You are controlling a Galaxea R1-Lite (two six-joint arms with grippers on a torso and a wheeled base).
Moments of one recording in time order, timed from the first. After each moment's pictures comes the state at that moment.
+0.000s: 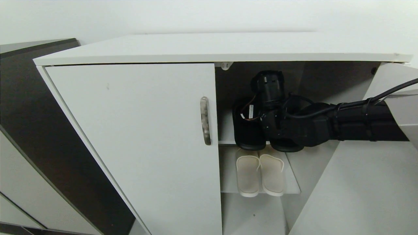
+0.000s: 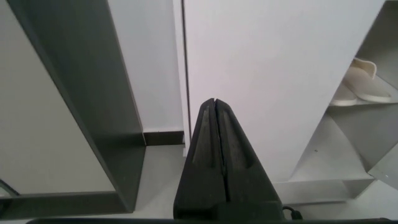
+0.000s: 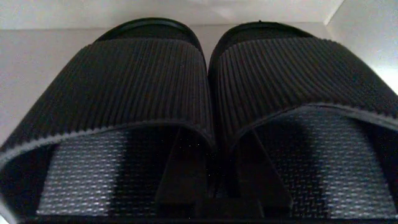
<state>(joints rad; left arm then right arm) 0.00 0.00 0.00 0.00 -0.04 0.01 0.68 2.09 -1.66 -0.14 -0.78 0.24</state>
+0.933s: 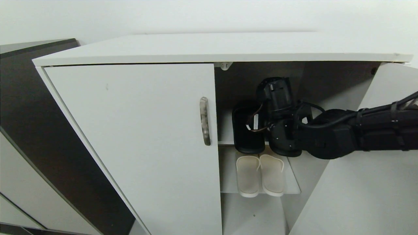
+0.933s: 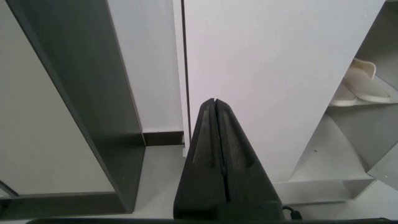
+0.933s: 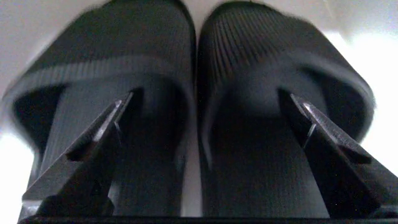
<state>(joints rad) 0.00 0.00 0.00 0.00 -0.04 0.01 0.73 1.98 -1.46 -0.14 -0.78 0.26</state>
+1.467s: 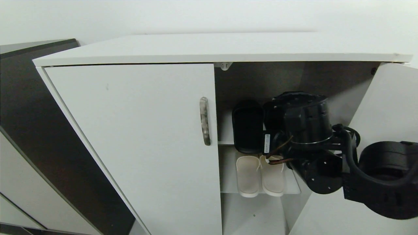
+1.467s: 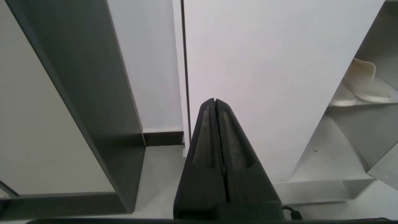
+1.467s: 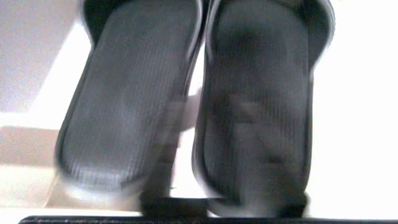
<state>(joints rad) 0.00 0.00 0.00 0.00 -0.04 0.01 0.86 1.75 -1.06 -0.35 -0.78 0.27</state>
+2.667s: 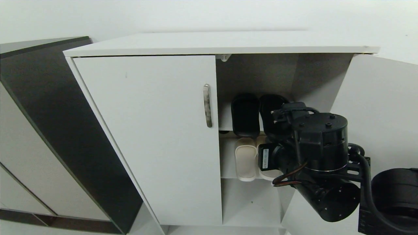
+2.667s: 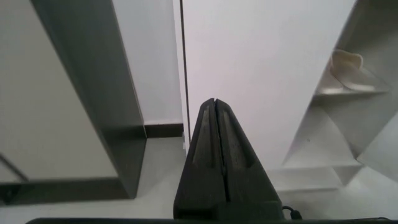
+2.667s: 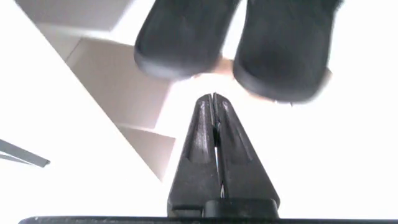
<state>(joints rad) 0.00 0.00 0.00 0.00 -0.04 0.01 0.92 1.71 -0.90 -0.55 -0.73 0.21</state>
